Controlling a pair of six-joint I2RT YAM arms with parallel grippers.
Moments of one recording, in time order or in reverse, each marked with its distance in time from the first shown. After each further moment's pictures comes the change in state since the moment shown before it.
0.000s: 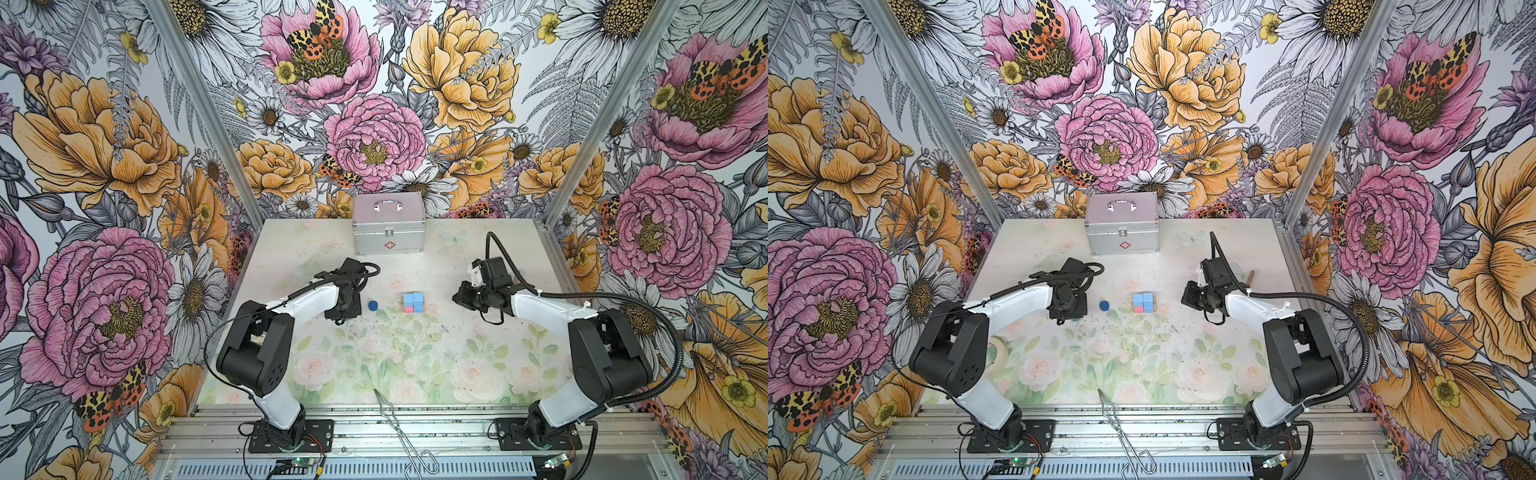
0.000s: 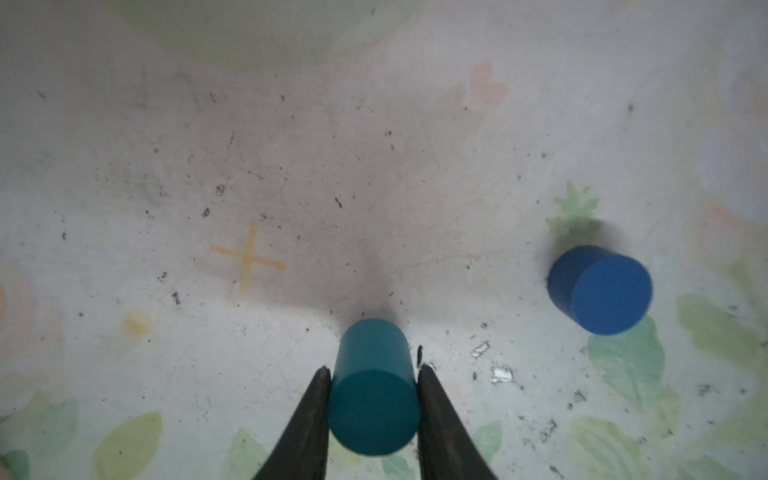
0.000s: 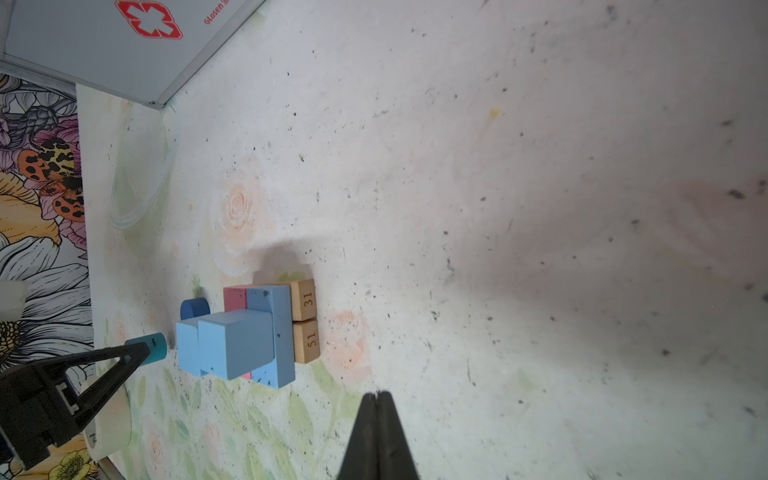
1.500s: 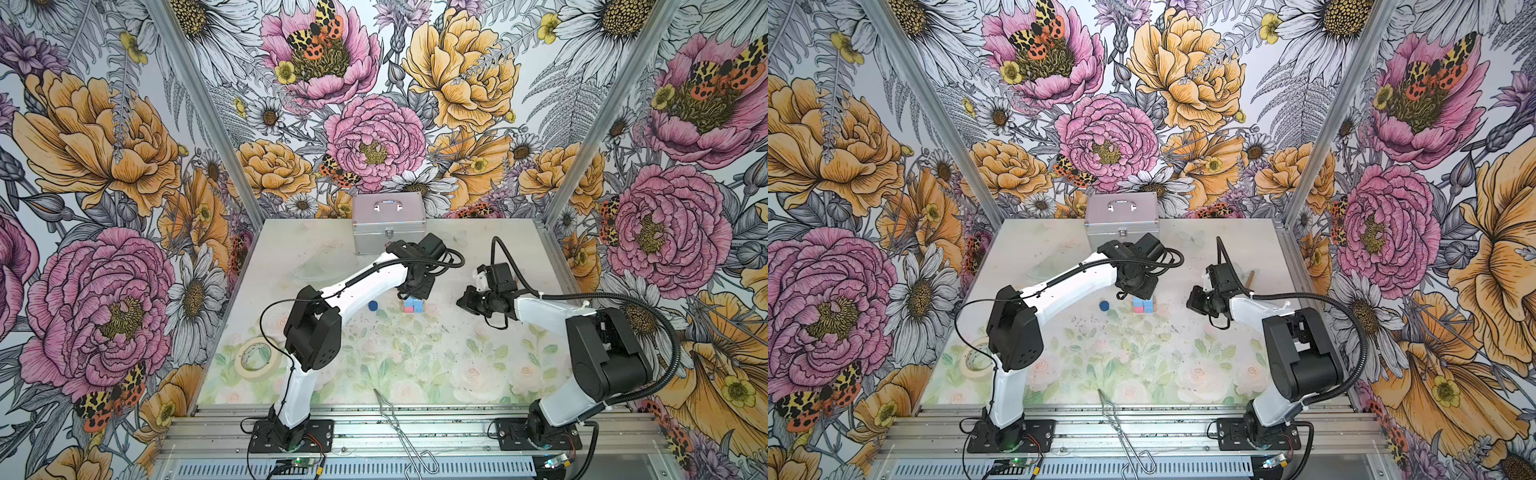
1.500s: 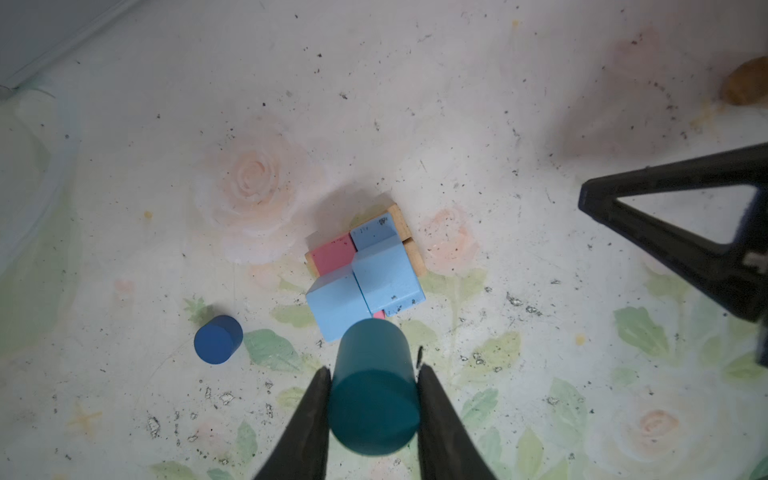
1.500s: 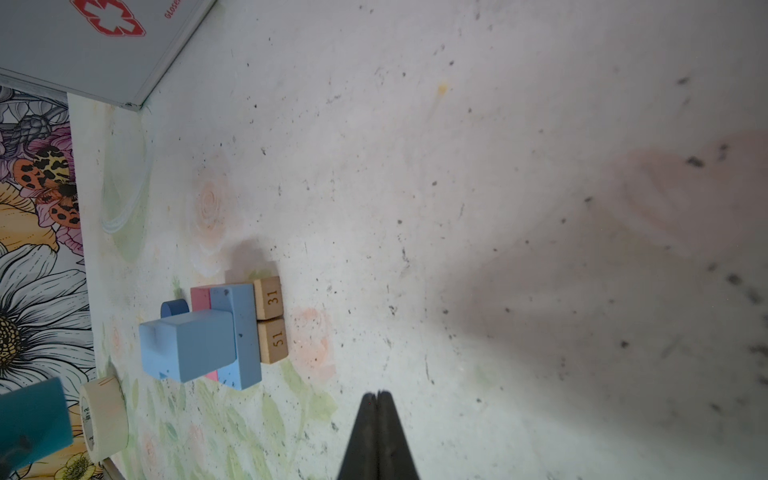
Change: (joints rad) left arm -0.379 0.387 0.809 -0.348 0.042 0.184; right arm -0.052 0.014 -0.072 0.068 -0.046 -0.008
